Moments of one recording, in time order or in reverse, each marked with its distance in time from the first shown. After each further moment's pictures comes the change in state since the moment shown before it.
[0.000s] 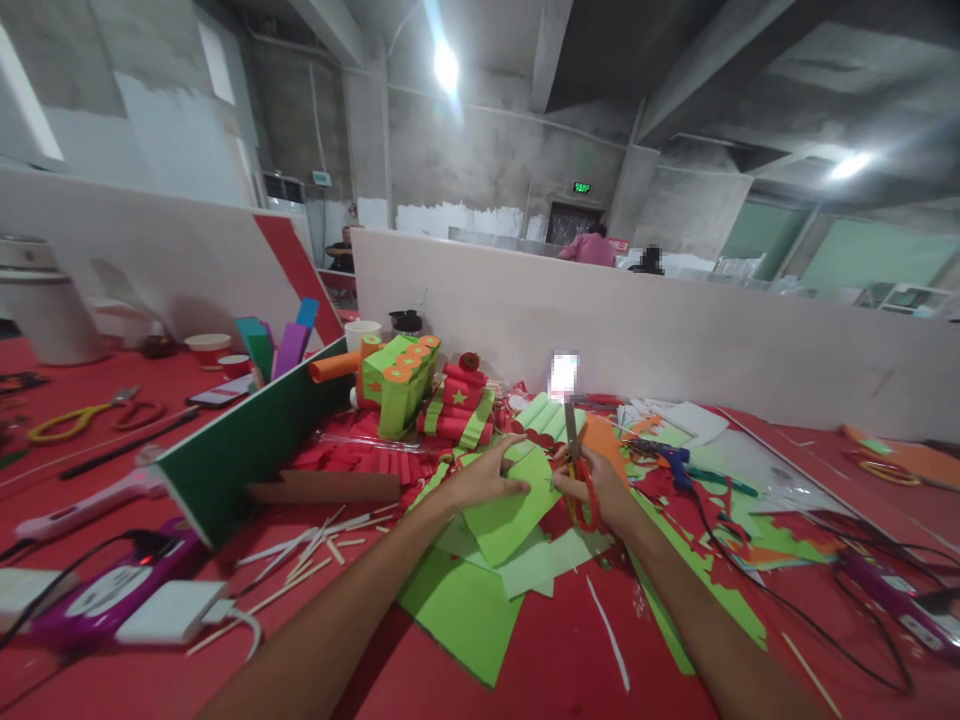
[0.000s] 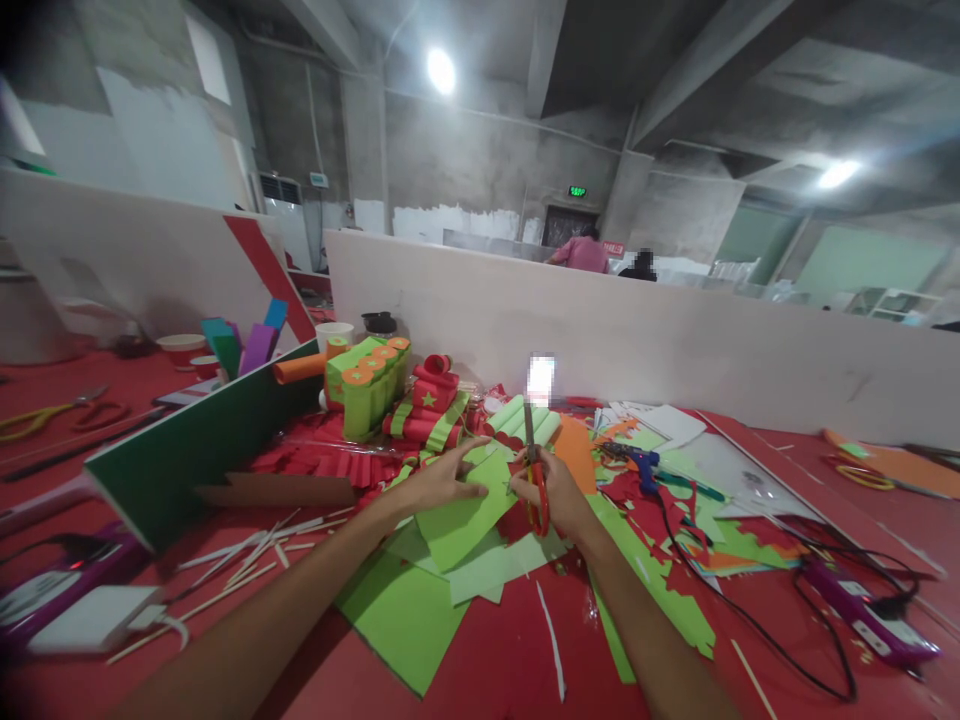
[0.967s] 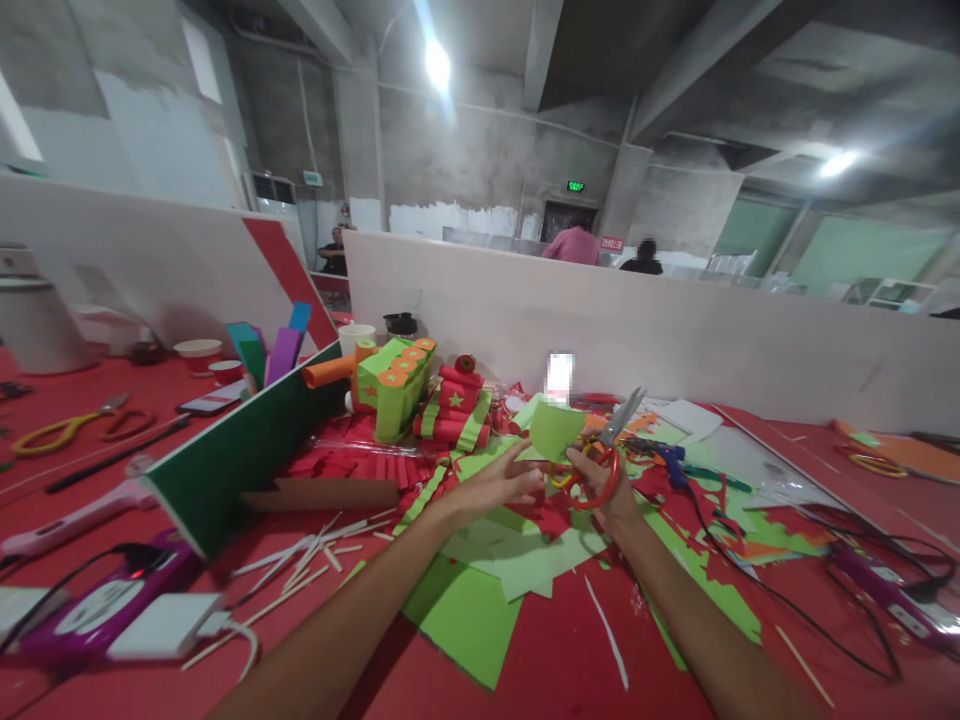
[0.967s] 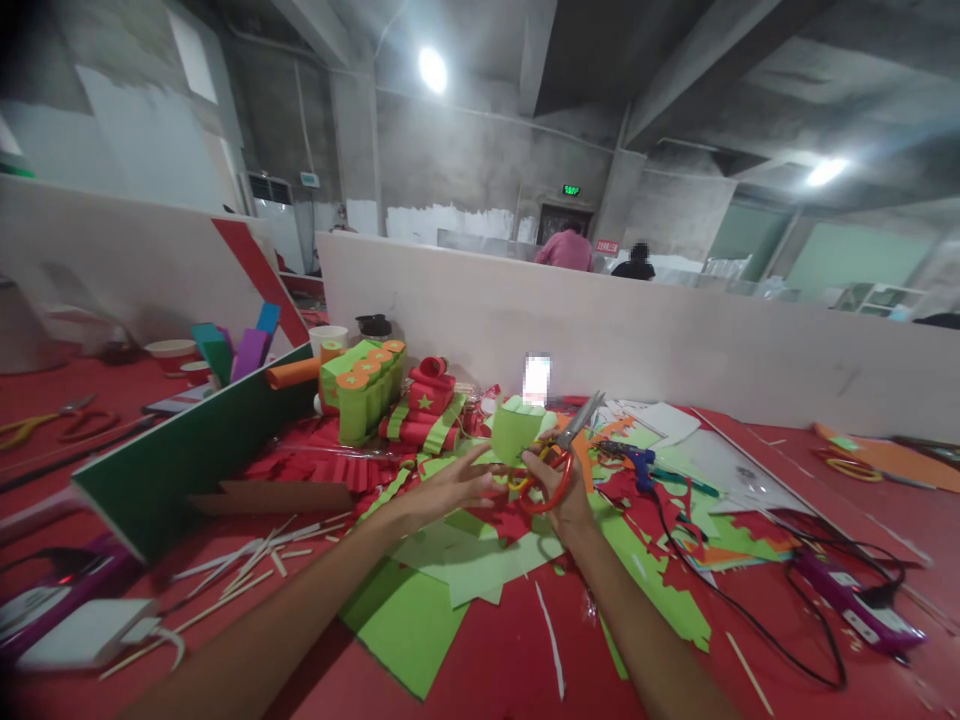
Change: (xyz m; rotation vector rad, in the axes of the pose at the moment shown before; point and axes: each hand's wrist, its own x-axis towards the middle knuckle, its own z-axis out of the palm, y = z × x) left_hand -0.013 0.018 0.020 -0.495 -0.156 -0.020; right_hand 0.006 0.006 0.012 0.438 0.408 -0.111
